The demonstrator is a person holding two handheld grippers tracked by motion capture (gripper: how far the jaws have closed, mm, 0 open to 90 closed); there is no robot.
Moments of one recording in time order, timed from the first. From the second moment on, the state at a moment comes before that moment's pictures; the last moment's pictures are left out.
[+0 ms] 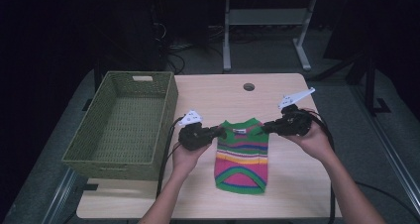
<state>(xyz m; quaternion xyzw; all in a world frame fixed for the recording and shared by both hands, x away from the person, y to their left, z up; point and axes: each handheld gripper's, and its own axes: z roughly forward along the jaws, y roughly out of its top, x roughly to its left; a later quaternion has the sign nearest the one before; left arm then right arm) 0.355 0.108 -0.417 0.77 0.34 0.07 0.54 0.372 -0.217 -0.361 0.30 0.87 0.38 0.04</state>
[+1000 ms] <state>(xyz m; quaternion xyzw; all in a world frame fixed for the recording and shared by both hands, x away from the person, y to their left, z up) 0.357 0.111 -0.434 0.76 0.39 0.07 0.51 0.394 -0.231 -0.405 0.37 0.83 0.42 0.02</state>
